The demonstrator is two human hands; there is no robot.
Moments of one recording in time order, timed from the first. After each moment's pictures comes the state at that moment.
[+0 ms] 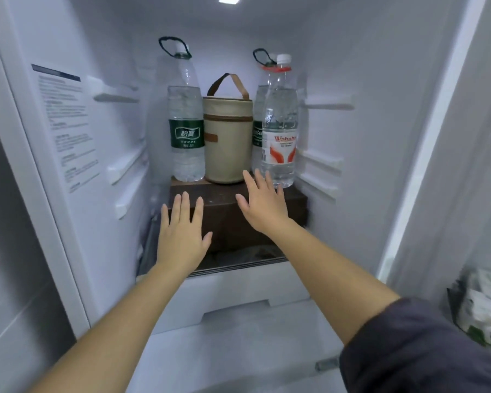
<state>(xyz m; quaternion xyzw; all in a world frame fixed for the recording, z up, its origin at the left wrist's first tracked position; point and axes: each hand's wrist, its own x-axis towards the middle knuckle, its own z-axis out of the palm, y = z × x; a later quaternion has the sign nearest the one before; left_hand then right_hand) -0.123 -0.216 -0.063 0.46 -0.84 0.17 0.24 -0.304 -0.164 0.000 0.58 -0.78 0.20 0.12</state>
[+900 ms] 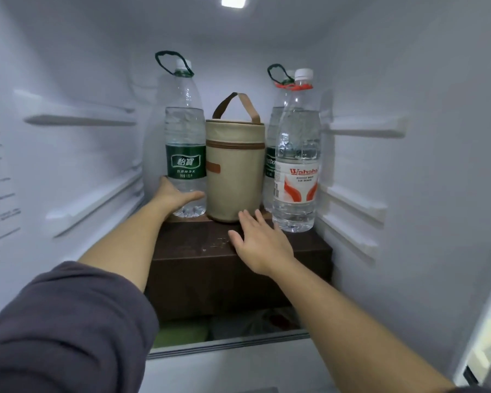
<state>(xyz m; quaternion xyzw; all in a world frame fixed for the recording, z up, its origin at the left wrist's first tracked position) -0.176 -0.405 0.042 0.50 -0.67 -0.32 0.45 -0.336 -0.234 0.002 0.65 -0.74 0.15 0.04</state>
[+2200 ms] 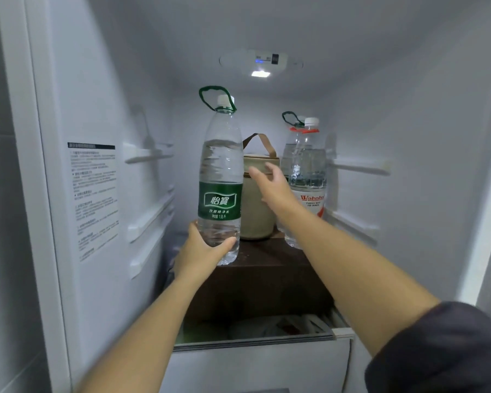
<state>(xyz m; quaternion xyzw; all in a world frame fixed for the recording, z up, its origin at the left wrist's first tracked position) -0.148 -0.271 0.000 0.50 -0.68 -0.26 0.47 -0.296 -0.205 0.127 0.56 -0.56 0.59 -0.18</state>
